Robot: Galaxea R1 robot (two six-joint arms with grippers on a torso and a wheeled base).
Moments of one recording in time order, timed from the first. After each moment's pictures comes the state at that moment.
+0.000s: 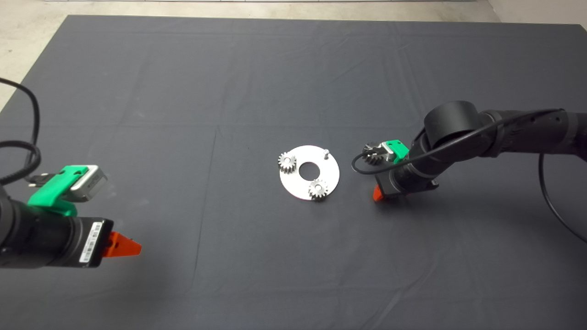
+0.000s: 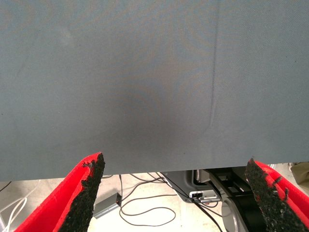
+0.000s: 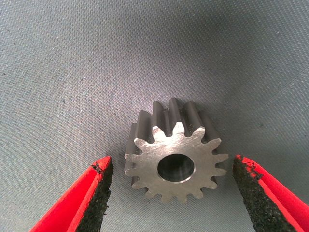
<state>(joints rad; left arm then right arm) -0.57 1.83 -0.40 0.22 1.43 -1.41 0.24 2.47 -1.02 -0.40 -1.53 1.35</state>
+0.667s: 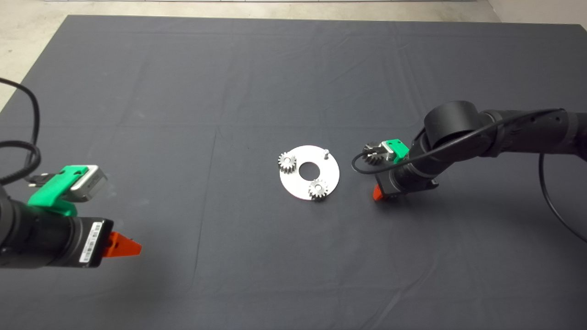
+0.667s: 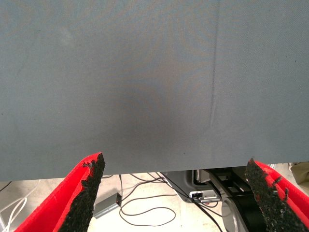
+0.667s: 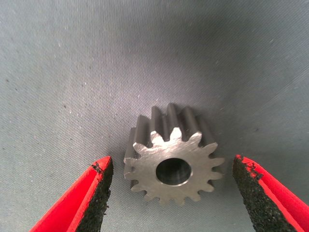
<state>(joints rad) -0.57 1.83 -0.40 0.22 1.43 -1.41 0.25 2.47 -1.02 -0.42 -1.53 1.35</state>
